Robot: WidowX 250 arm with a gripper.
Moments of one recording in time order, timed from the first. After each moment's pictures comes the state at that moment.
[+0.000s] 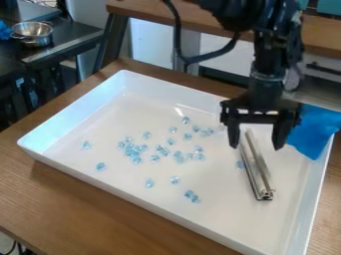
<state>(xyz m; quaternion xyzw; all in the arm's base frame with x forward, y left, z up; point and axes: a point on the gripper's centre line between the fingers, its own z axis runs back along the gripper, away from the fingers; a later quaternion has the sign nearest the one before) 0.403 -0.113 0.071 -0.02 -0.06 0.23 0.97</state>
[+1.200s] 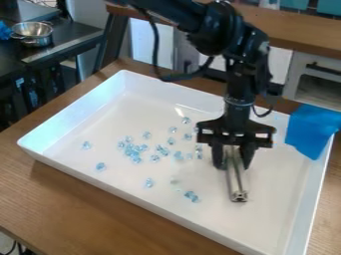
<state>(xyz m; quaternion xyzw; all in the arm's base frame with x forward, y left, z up) 0.386 -0.072 0.035 -0.01 -0.02 0.22 0.97</state>
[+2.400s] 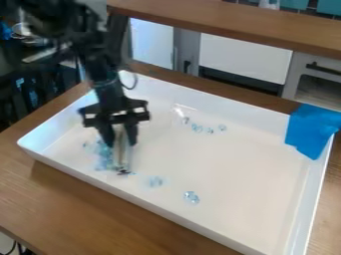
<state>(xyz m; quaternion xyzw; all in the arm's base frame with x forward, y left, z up) 0.333 0.099 0.034 -0.06 -0.05 0.28 0.96</state>
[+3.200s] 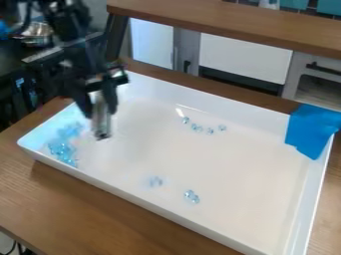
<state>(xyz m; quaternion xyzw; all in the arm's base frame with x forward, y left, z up) 0.336 0.095 0.089 -0.13 -0.03 0.29 0.95</state>
